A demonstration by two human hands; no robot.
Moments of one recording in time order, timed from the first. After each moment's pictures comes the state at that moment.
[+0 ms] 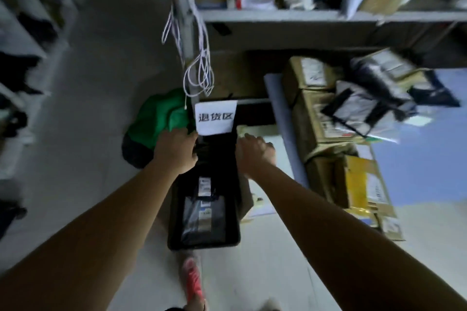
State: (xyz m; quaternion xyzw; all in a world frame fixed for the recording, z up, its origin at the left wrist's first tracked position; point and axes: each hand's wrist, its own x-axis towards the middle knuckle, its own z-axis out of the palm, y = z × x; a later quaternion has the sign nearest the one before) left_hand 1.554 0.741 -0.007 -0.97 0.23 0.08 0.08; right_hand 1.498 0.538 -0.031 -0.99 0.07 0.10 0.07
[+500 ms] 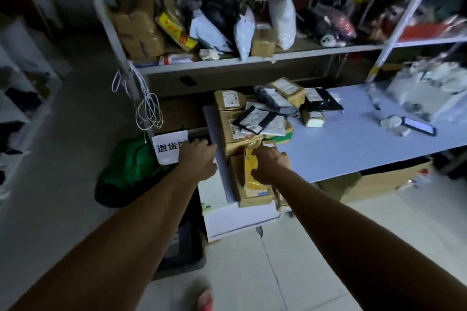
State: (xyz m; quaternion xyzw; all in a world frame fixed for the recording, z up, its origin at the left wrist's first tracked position) left_hand 1.346 0.515 0.116 -0.94 0.32 0.02 0.09; right_hand 1.260 0.328 0.110 -0.98 0.14 0.08 0.08
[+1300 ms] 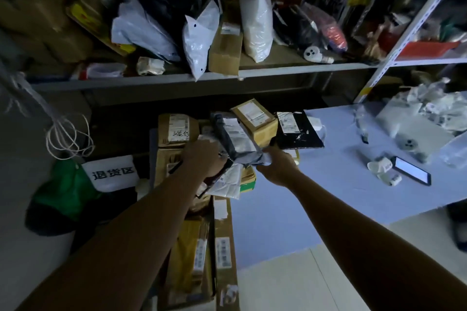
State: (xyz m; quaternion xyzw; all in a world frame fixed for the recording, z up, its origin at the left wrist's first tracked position) left_hand 1.542 0.225 0.080 -0.96 0.29 0.00 -0.04; right_hand 1.449 0.024 0.072 -0.94 0.21 0.07 0.27
